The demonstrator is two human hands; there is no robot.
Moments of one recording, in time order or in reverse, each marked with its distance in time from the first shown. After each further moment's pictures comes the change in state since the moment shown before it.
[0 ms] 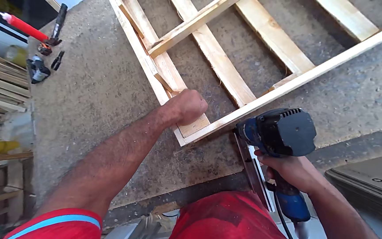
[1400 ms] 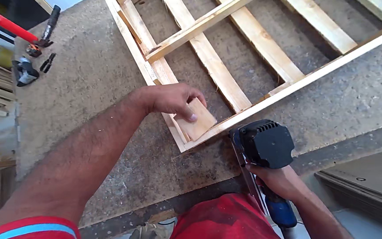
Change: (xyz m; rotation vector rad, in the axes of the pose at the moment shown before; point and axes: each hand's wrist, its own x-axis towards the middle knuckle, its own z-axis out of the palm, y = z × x) left_hand -0.021 -0.027 -0.057 -0.686 -0.321 0.153; right_hand -0.006 0.001 0.027 -0.138 0.006 -0.032
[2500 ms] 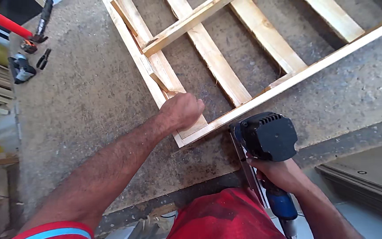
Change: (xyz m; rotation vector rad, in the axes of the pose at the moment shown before) left_hand 0.035 -0.021 0.064 0.690 0.458 -0.320; right_hand 0.000 -0.002 -0.005 0.051 -0.017 -0.017
